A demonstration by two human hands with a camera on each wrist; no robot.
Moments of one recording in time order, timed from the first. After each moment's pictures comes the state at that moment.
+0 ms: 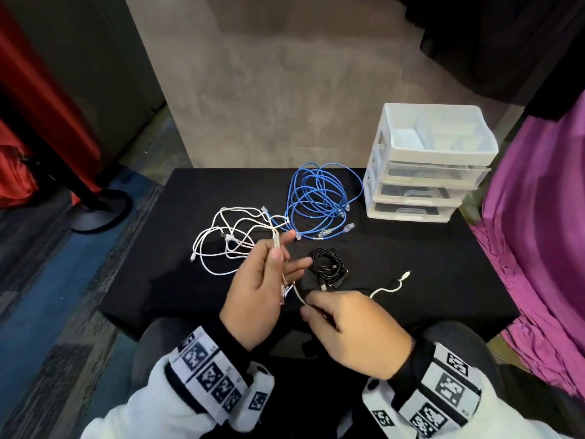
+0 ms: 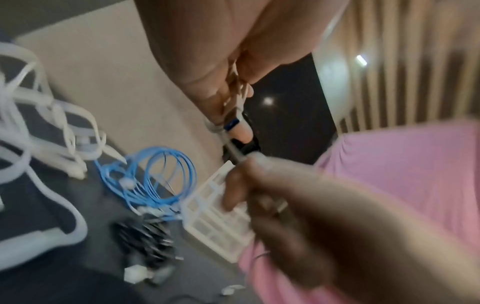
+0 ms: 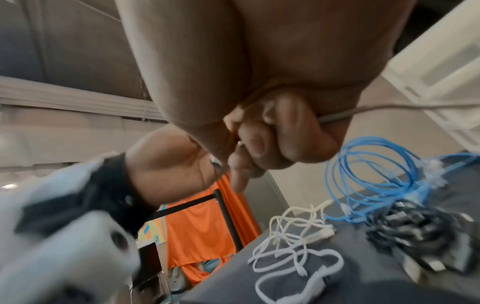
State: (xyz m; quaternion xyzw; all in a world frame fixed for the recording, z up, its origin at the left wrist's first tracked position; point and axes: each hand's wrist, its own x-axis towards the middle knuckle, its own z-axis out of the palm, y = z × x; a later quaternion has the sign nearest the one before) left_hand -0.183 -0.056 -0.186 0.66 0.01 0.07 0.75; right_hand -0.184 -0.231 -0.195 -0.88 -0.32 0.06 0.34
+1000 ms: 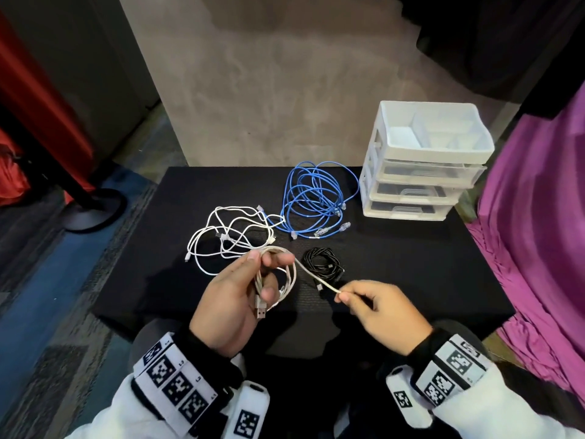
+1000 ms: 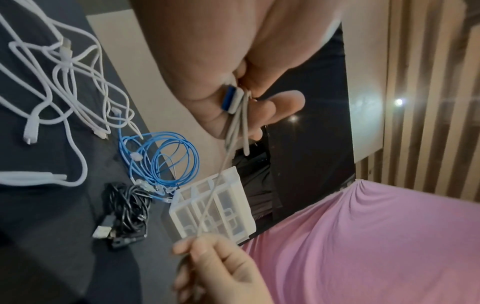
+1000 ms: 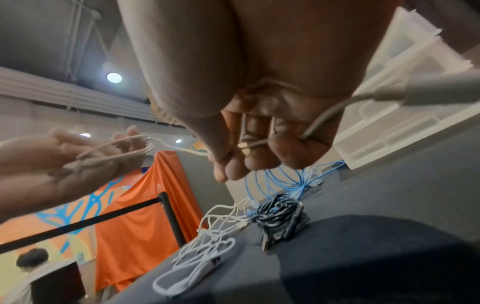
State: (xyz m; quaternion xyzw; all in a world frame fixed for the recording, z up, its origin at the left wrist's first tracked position) left_hand -0.190 -0.037 -0.175 0.52 0.07 -0.03 0.85; right_hand -0.151 -0.286 -0.246 -0.89 -0.18 0.06 0.41
